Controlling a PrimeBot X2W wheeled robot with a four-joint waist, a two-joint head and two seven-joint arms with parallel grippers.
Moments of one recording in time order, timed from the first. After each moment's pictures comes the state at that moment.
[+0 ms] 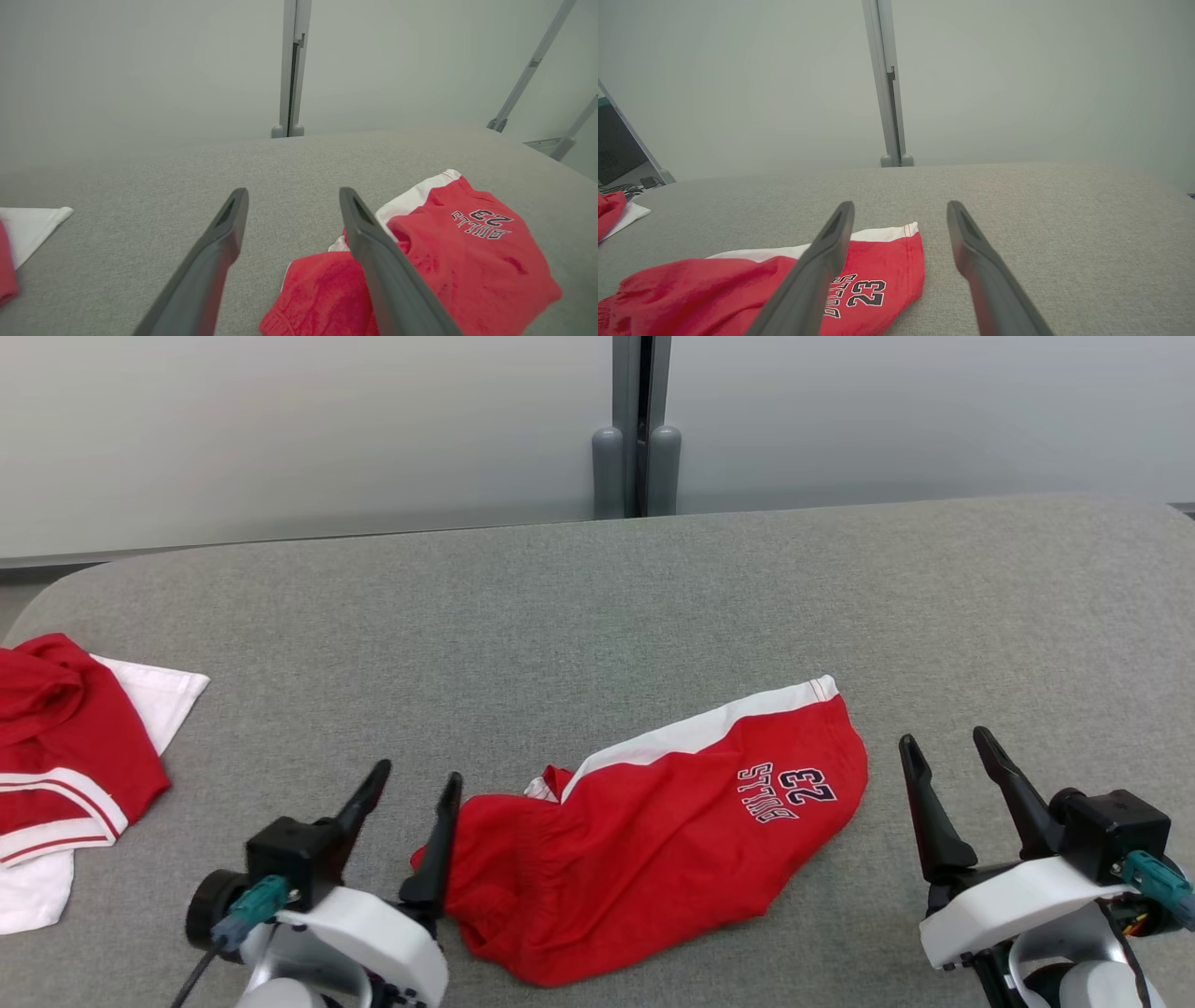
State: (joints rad) left arm -0.14 0.38 -0.52 0.05 -0.59 0.19 -0.12; right arm -0.05 -0.08 0.07 0.03 0.21 0.13 0.06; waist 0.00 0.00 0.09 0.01
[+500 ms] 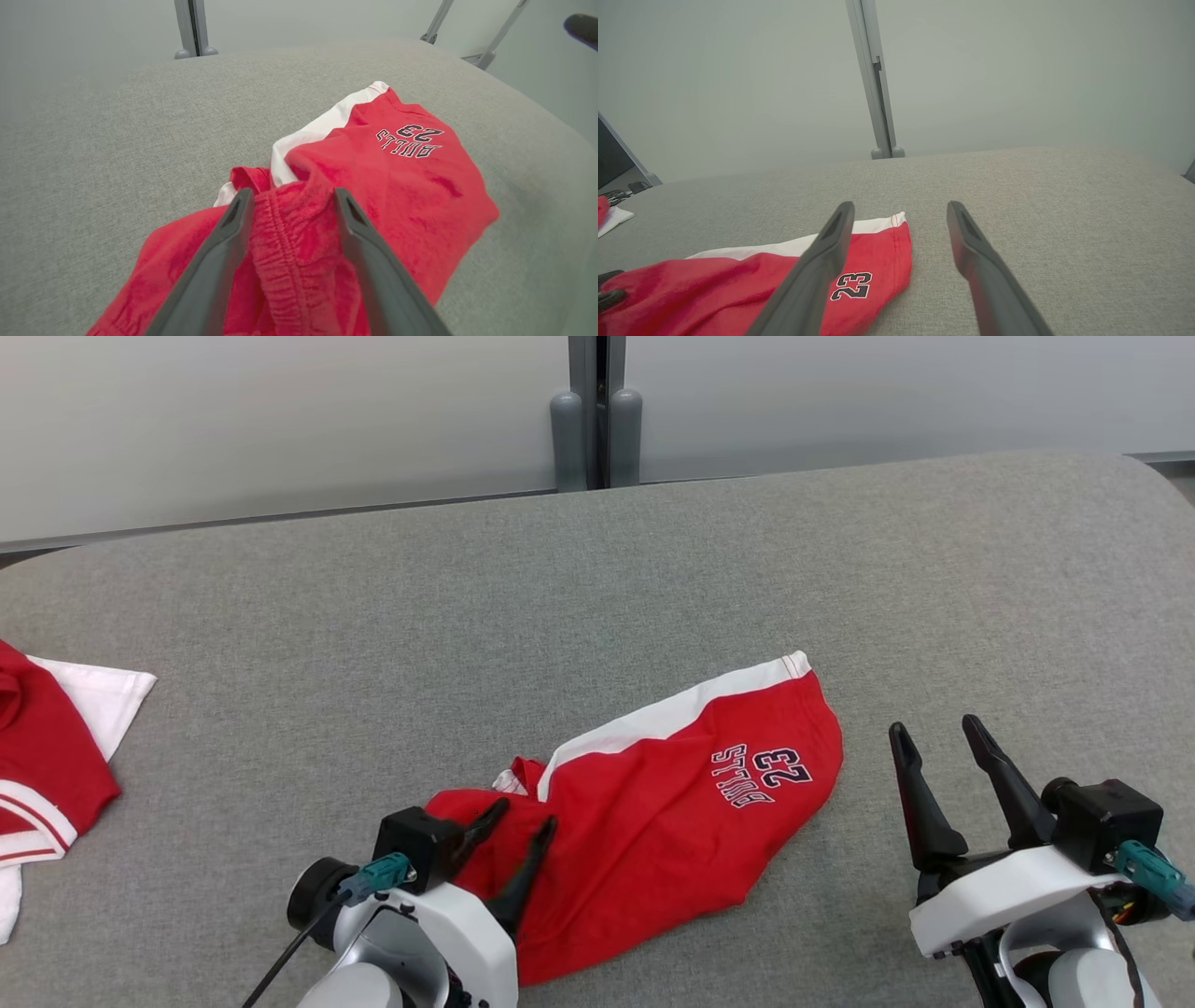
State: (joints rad) left arm -0.26 0.29 -0.69 0.22 -0.58 0.06 0.02; right arm -0.08 -0.08 0.09 0.05 0.23 0.13 0.04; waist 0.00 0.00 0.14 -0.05
